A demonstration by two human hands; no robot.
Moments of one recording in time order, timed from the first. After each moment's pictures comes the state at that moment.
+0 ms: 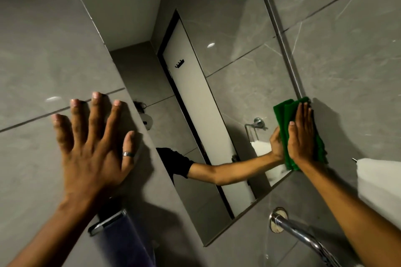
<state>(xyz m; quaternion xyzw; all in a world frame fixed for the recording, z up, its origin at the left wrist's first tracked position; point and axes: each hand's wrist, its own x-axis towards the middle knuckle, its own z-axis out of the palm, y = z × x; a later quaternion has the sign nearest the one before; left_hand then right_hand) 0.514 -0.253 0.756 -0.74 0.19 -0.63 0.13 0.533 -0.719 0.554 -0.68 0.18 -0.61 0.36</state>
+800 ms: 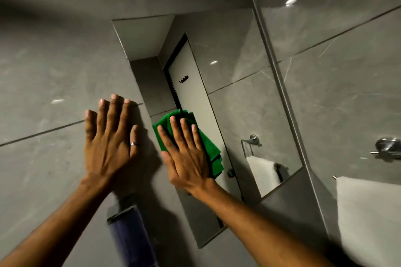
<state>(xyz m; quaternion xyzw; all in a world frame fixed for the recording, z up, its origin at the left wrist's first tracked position) 0.486 -0.265 0.785 -0.78 0.21 -0.58 0.05 0.503 -0.443 0.680 -0.78 -0.08 -0.61 0.10</state>
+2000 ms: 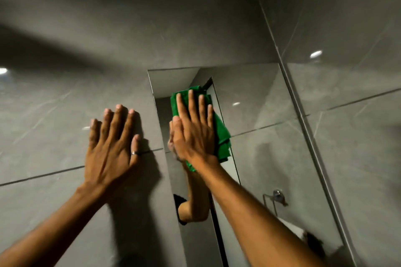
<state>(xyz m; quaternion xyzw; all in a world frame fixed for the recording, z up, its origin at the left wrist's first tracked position) 0.487 -0.261 0.860 -0.77 0.17 -0.61 0.01 0.510 -0.462 0.864 -0.74 -0.04 -0.64 0.17</state>
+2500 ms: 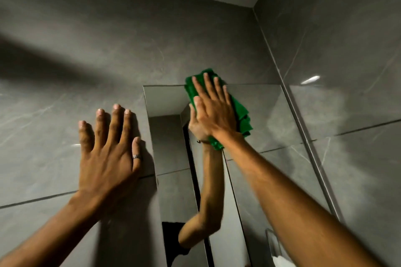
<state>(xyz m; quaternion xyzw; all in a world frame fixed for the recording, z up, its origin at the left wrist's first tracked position) 0.500 -0.292 0.887 -0.74 0.14 -0.65 0.00 0.536 -0.555 0.966 -0.72 -0.06 -0.68 0.09</state>
